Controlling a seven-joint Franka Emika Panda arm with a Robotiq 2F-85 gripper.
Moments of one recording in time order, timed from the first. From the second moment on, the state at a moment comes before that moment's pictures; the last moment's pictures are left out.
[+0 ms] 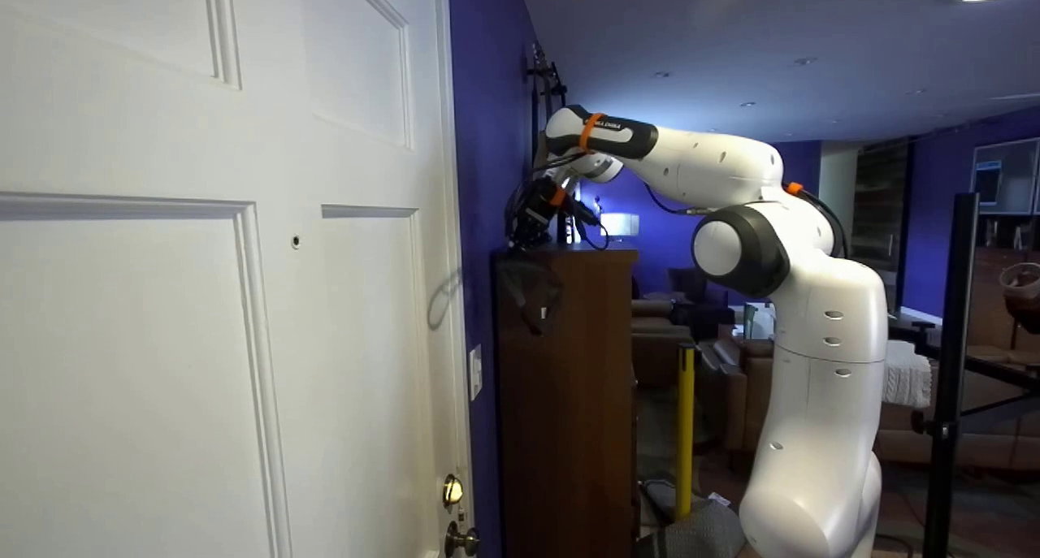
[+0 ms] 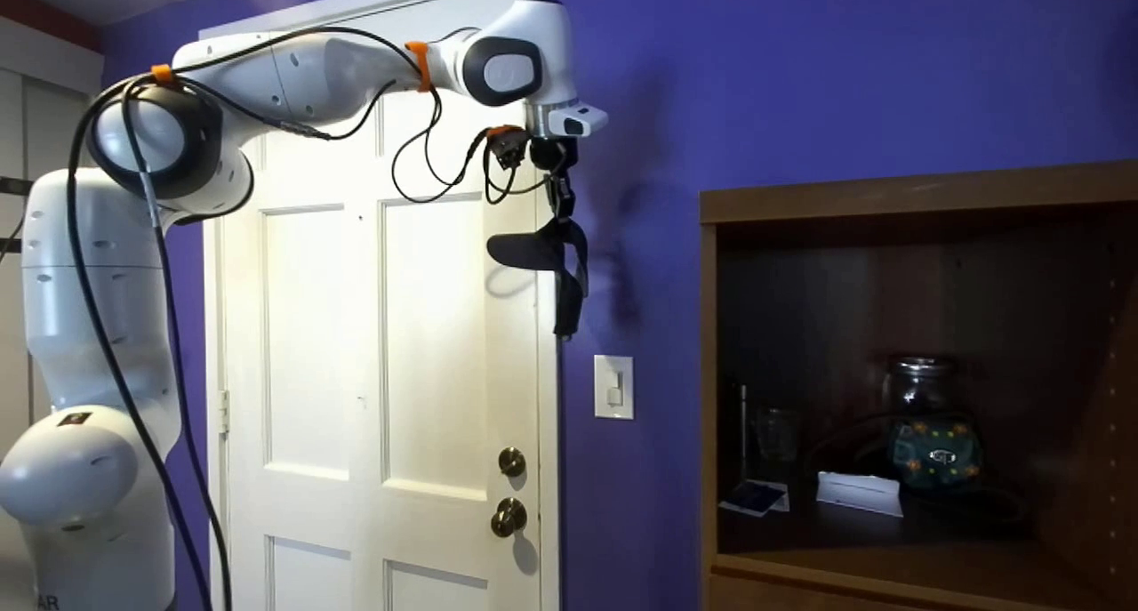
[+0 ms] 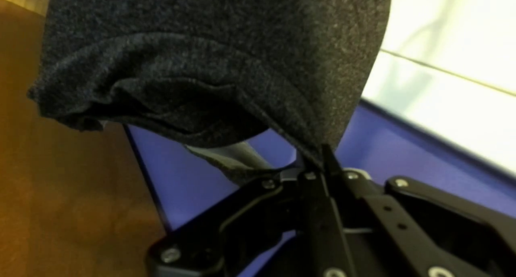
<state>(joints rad) -0.44 -0.03 -0.19 -1.37 0.49 1.65 0.19</state>
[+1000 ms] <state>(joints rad) -0.24 -0.39 -0.05 -1.80 0.40 1.77 0.54</state>
